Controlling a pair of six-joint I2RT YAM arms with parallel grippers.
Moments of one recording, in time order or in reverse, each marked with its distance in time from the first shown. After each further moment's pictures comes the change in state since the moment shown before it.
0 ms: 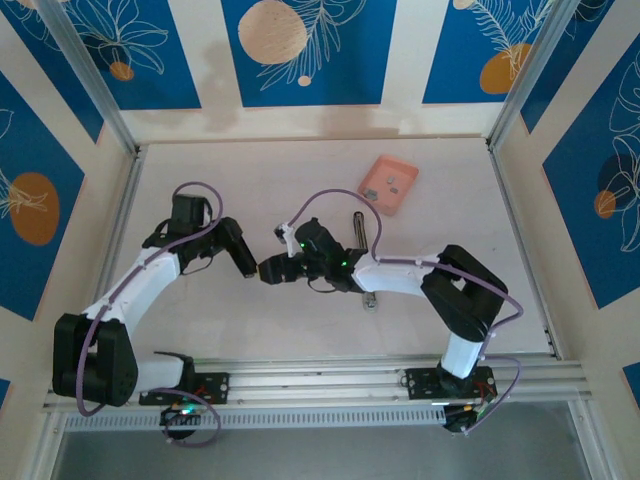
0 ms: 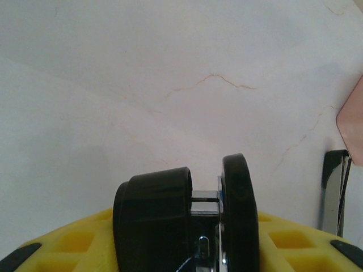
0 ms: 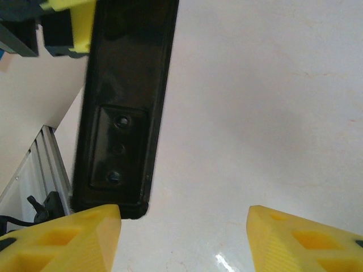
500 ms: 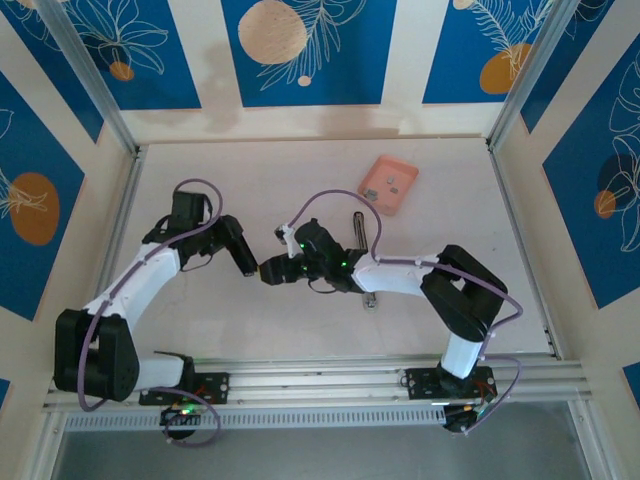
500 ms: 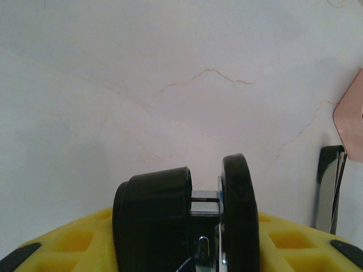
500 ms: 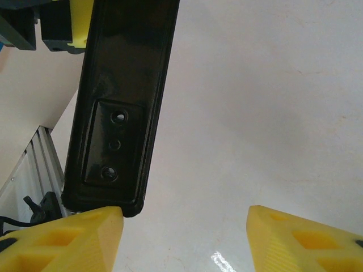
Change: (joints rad) left arm 0.009 0.020 0.039 -0.019 0.012 -0.005; right arm -0.002 0.035 0.013 -0.021 0.002 0.001
